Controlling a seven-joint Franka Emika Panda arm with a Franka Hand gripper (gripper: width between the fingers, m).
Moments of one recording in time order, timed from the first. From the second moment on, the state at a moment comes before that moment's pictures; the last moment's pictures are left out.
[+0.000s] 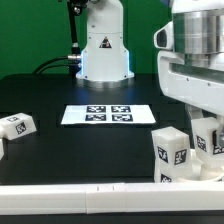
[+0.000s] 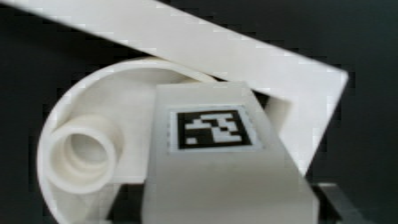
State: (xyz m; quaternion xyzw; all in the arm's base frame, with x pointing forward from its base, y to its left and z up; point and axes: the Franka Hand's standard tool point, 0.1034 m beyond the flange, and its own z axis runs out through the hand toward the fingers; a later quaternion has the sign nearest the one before) arm 0.634 0.104 0.076 -0.78 0.62 -0.01 0.08
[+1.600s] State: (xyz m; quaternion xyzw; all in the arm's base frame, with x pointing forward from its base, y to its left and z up) arm 0.632 0.116 0.107 -0.91 0.39 0.00 0.10
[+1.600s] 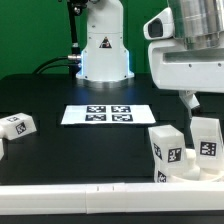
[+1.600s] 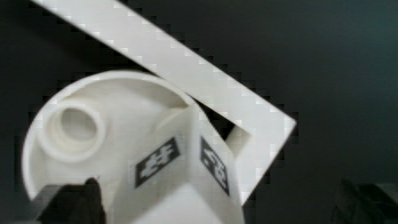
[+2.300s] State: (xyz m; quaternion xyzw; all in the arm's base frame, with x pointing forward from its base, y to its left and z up) arm 0.638 0.116 0.121 -1.00 -0.03 -0.03 0.04
